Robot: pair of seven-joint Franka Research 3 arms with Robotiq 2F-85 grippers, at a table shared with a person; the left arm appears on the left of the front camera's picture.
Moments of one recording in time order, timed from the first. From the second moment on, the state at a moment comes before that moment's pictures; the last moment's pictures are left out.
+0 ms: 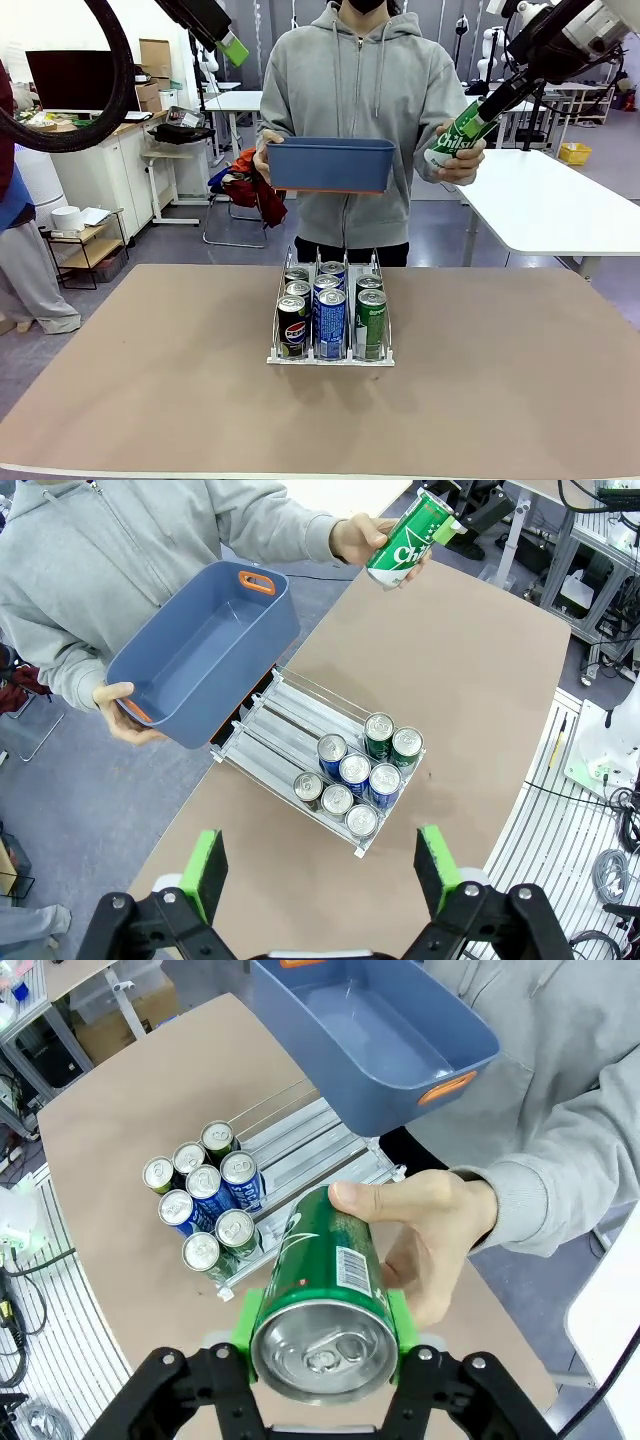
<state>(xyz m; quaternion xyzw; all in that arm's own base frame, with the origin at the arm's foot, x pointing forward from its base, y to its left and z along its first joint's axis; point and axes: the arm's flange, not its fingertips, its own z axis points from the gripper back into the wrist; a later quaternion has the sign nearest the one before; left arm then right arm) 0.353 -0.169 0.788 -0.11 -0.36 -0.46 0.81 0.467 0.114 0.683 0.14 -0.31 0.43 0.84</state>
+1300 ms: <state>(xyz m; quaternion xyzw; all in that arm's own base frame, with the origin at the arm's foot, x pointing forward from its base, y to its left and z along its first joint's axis) 0.353 -0.169 0.788 -0.11 -0.36 -0.46 0.81 0.466 0.114 0.685 0.15 -0.32 0.42 0.84</state>
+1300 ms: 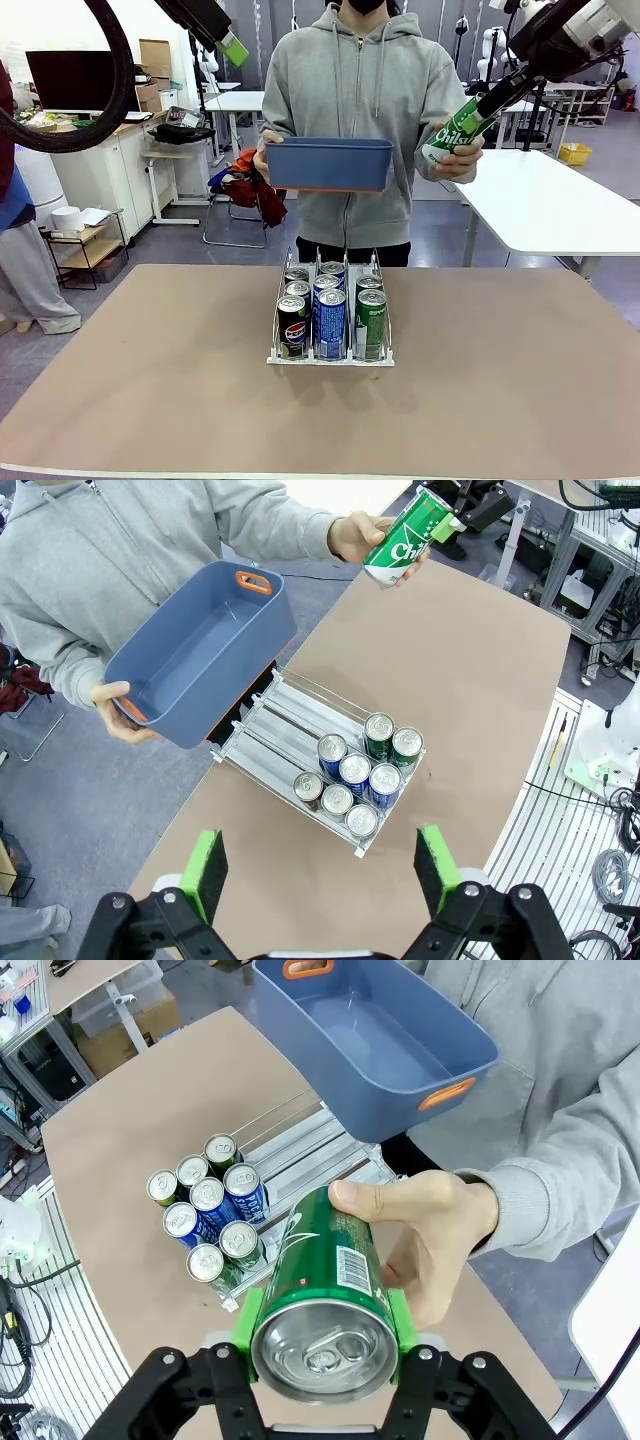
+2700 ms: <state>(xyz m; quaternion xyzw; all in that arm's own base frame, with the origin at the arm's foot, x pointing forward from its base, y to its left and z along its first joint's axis) 0.353 -0.169 0.788 -0.11 -0.36 -0.46 0.81 0.466 0.114 0.683 0.15 -0.32 0.42 0.84</state>
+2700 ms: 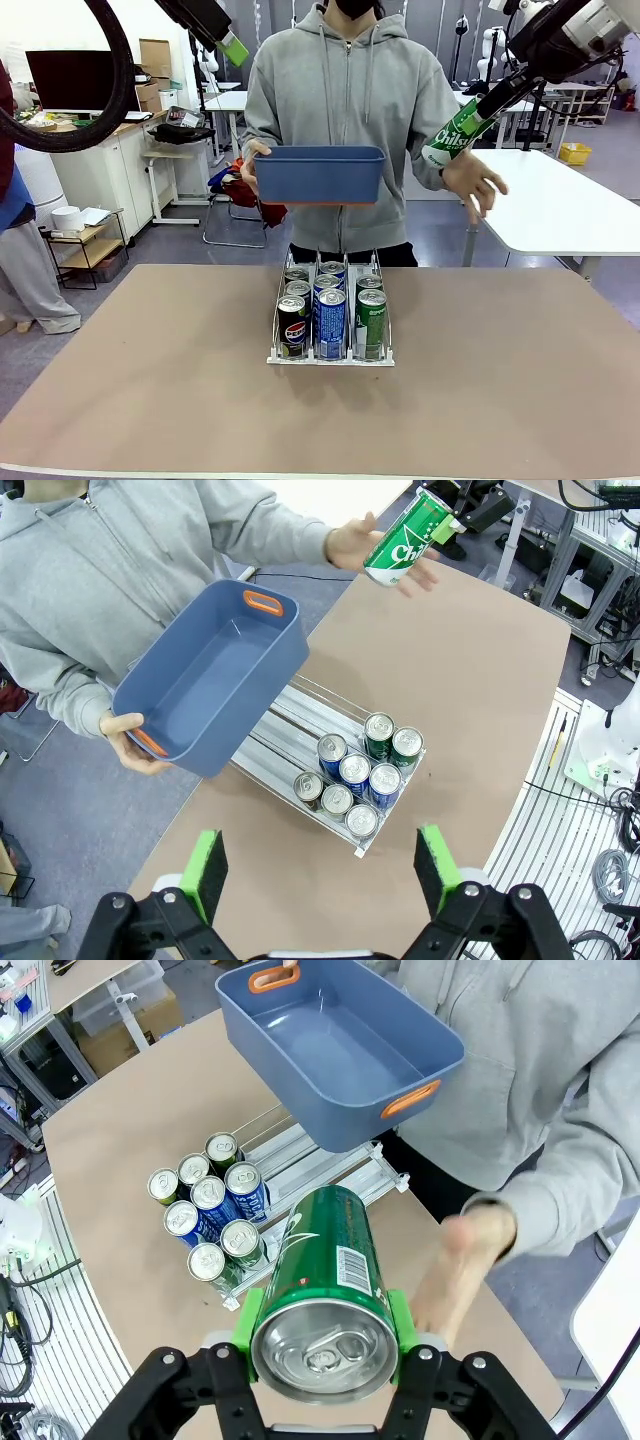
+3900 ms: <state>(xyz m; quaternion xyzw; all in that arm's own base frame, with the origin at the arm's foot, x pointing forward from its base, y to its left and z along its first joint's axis) 0.353 -0.169 0.788 -0.11 -0.36 -0.46 0.81 0.360 0.110 0.595 0.12 -0.16 0.46 0.86</state>
